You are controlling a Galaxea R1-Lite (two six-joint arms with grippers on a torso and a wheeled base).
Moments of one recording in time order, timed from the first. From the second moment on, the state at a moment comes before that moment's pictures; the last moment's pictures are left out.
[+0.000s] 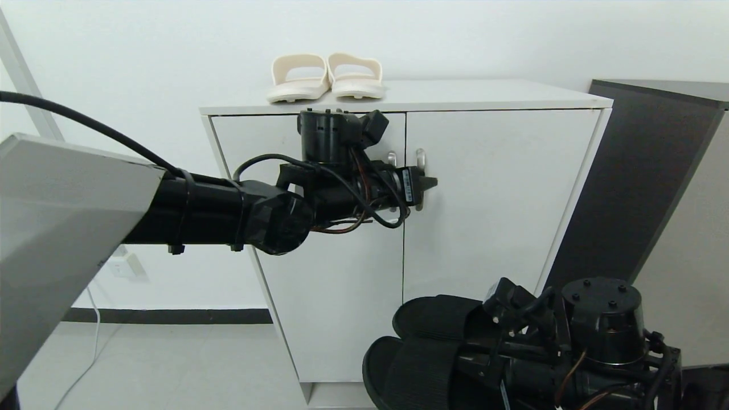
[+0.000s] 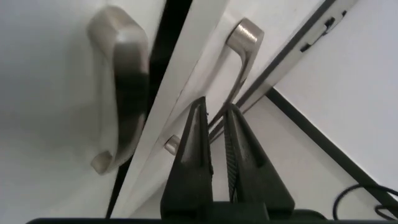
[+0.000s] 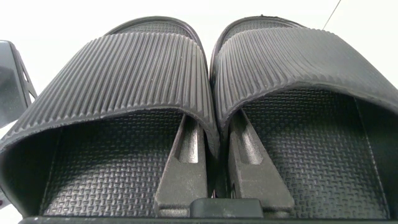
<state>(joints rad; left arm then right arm) -0.60 2.04 -1.50 -0.41 -0.29 -0.30 0.73 1.77 -0.43 -0.97 0.29 -0.04</state>
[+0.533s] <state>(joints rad) -0.63 1.95 -1.38 -0.42 -0.31 -0.30 0.74 1.76 -0.38 -1.01 0.35 -0.04</state>
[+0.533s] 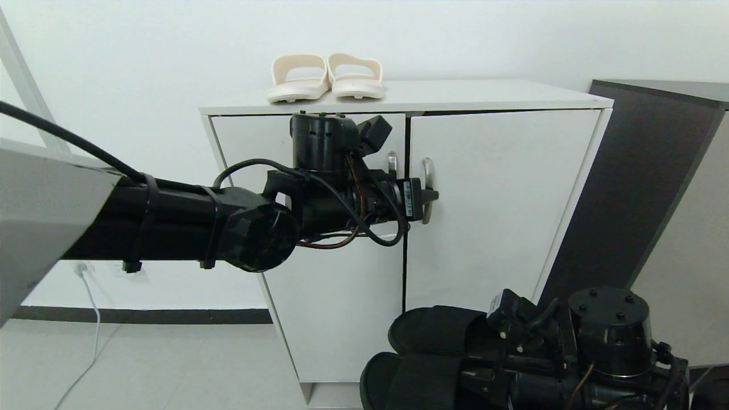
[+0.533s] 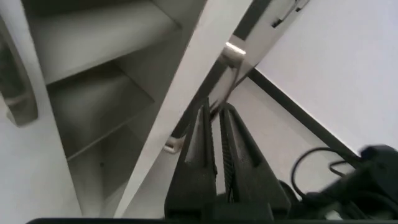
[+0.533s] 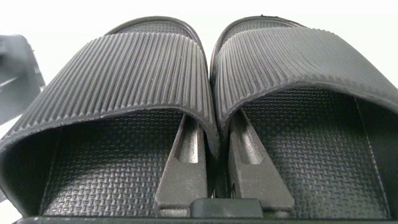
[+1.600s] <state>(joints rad) -0.69 1.68 -1.08 -0.53 -0.30 -0.30 0.78 1.75 -0.25 -1.08 0.47 -0.13</state>
